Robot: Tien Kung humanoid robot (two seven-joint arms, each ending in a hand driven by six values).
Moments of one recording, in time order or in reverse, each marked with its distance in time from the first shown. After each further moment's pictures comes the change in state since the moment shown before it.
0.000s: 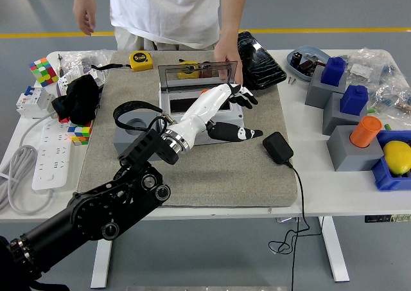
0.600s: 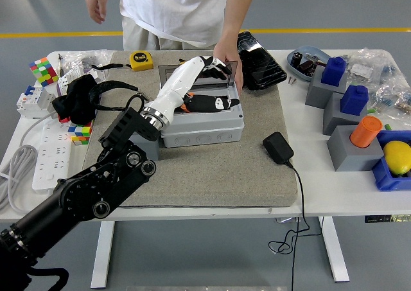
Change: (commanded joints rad) left arm -0.039 0.020 -0.164 0.080 0.052 0.010 0.003; right arm 0.000 0.001 0.001 0.000 0.000 -0.001 0.000
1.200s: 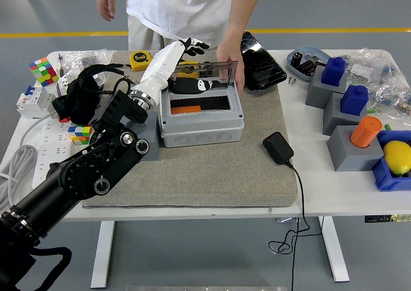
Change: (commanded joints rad) left arm -0.082 -0.007 -0.016 0.176 0.024 0.007 -0.007; right arm 0.002 0.000 -0.001 0.000 0.003 0.000 0.000
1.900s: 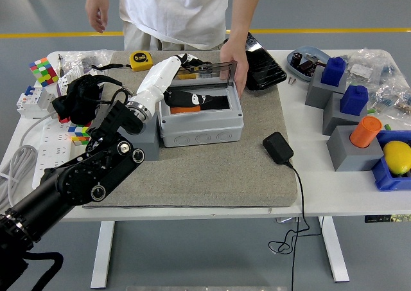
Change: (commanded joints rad) left arm 0.036 0.041 0.061 -0.006 -0.006 -0.005 0.008; right arm -0.001 0.000 -0.001 0.001 -0.001 0.000 0.000
